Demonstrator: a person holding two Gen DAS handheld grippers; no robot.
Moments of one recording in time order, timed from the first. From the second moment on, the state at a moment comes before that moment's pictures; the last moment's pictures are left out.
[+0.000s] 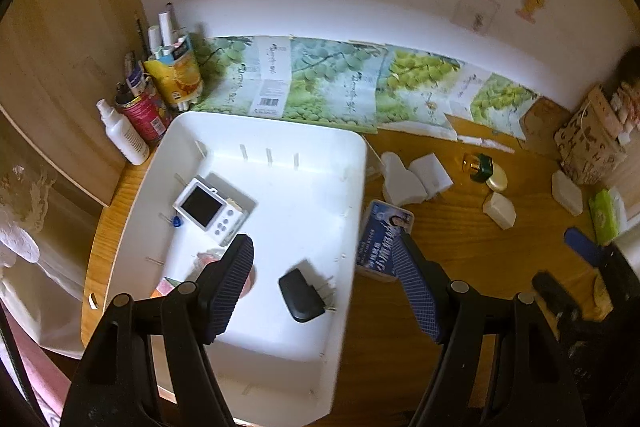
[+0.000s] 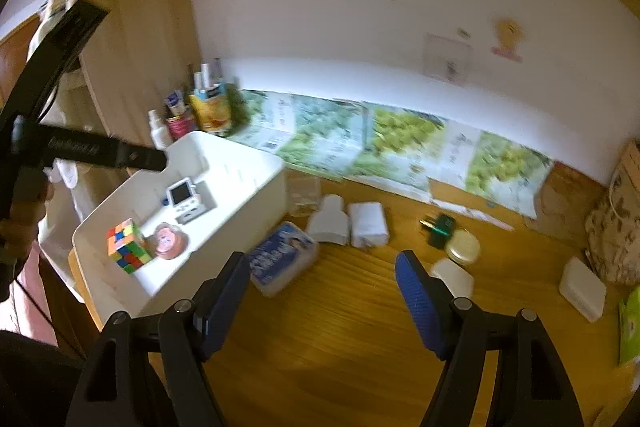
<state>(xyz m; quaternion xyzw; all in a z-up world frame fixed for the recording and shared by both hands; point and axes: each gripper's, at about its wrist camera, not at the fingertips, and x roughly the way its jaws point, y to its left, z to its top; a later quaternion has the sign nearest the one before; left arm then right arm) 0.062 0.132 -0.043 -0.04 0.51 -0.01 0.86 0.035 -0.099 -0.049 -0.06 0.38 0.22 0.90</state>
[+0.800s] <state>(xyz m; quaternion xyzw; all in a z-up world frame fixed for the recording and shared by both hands) 0.076 0.002 -0.105 0.20 0.55 0.02 0.81 0.103 -0.208 -0.109 0.04 0.50 0.14 0.85</state>
